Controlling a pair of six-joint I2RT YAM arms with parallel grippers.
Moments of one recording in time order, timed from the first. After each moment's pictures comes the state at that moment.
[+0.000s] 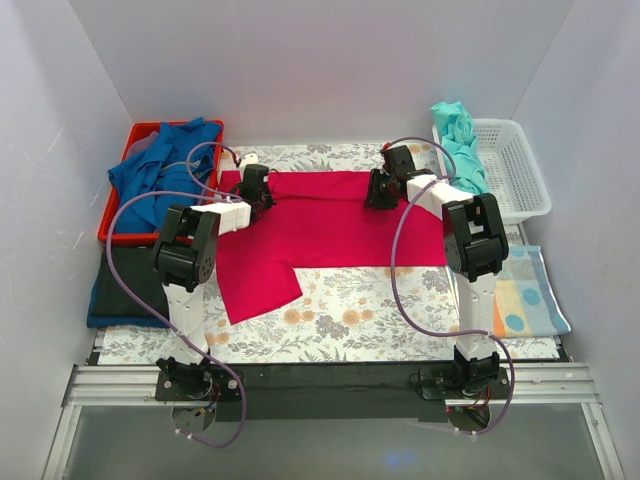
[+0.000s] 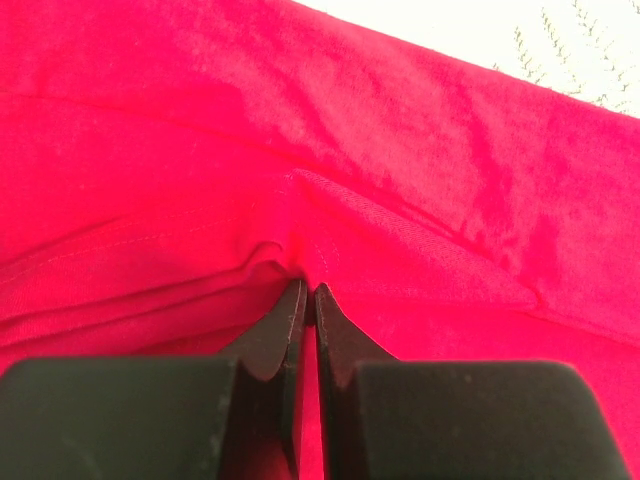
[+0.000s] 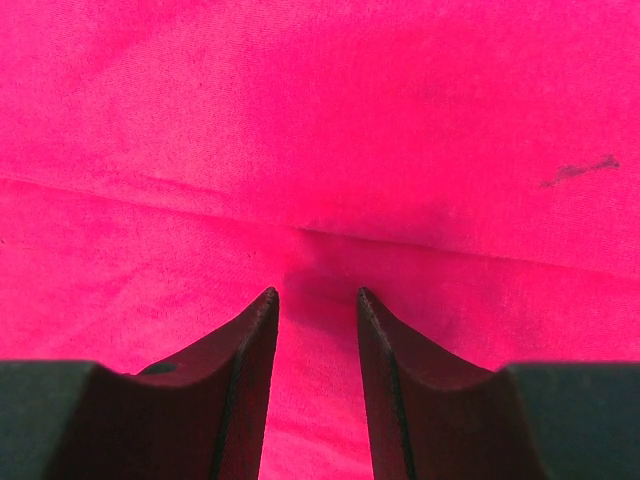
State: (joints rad) left arm -0.30 2.09 1.29 0.16 -0.30 -0.43; right arm 0.32 2.17 1.59 -0.33 -0.14 0.40
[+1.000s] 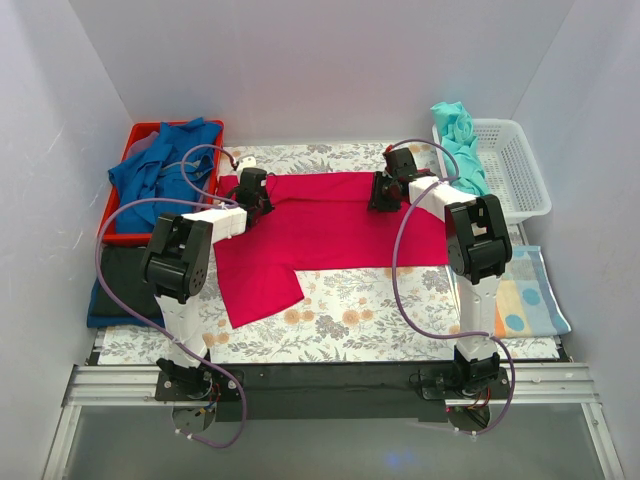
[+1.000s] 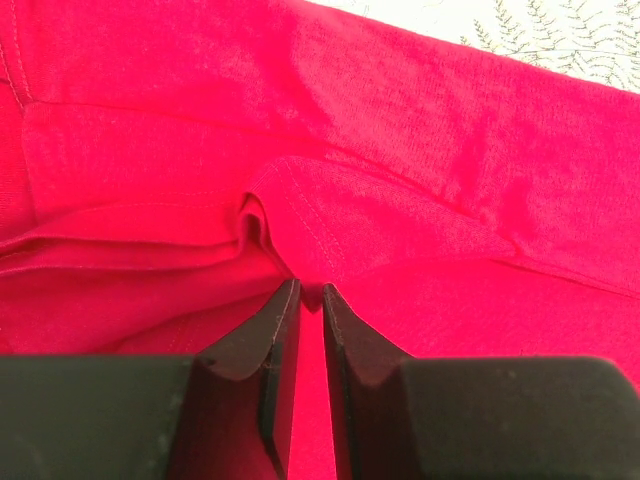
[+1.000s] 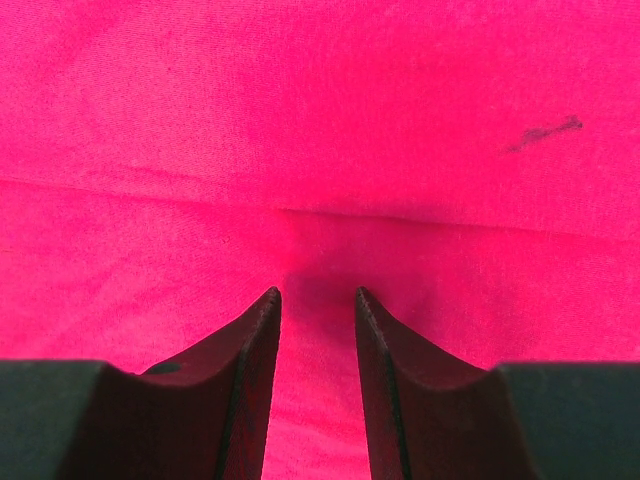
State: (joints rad) left arm -0.31 1.96 1.18 0.13 -0.30 -0.44; right arm 0.32 2.13 1.54 -0.33 -0.12 0.40
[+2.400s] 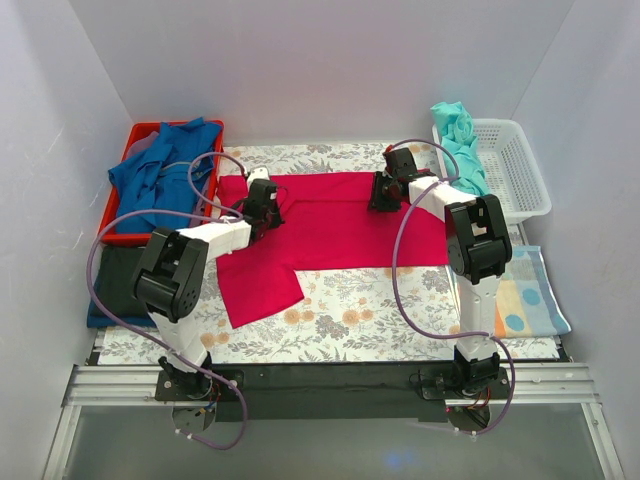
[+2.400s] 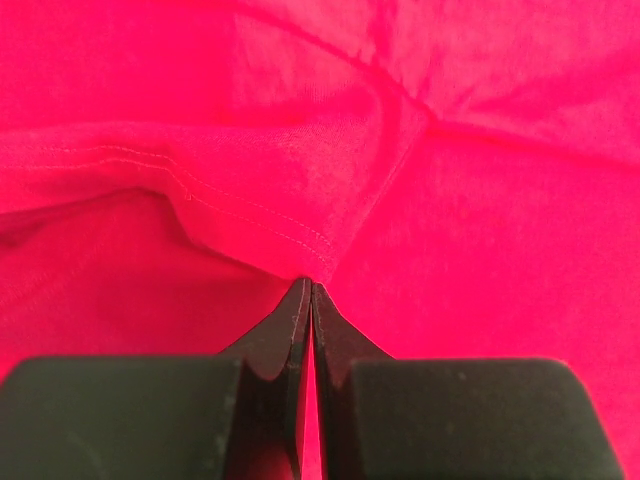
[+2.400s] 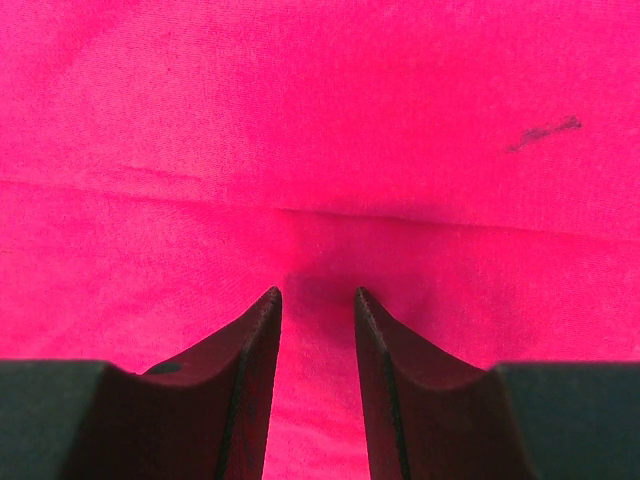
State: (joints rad) left arm -0.40 1.81 1.06 0.07 -0.27 -0.48; right arm 0.32 2.13 1.54 -0.33 -0.11 0.40
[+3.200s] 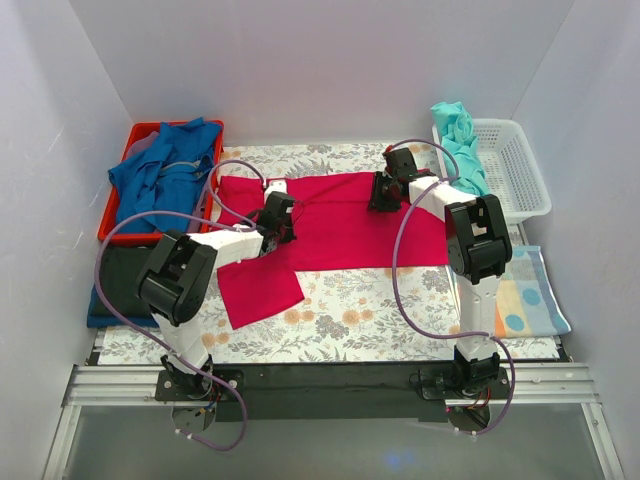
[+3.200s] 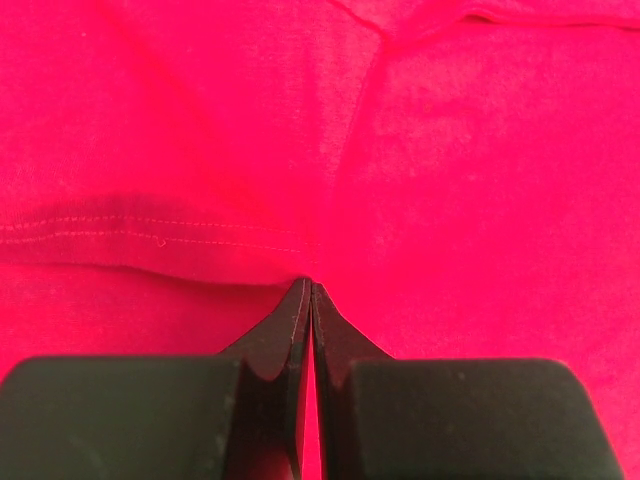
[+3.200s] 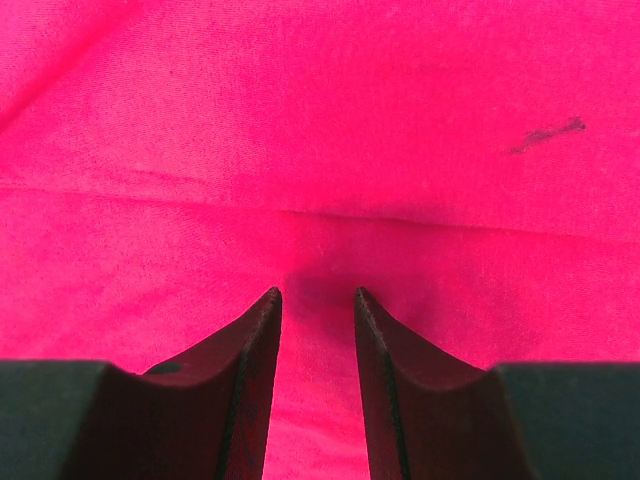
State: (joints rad) left arm -0.52 1.80 1.01 0.02 -0.30 -0.47; right arm 0.32 2.13 1.54 -0.33 -0.12 0.40
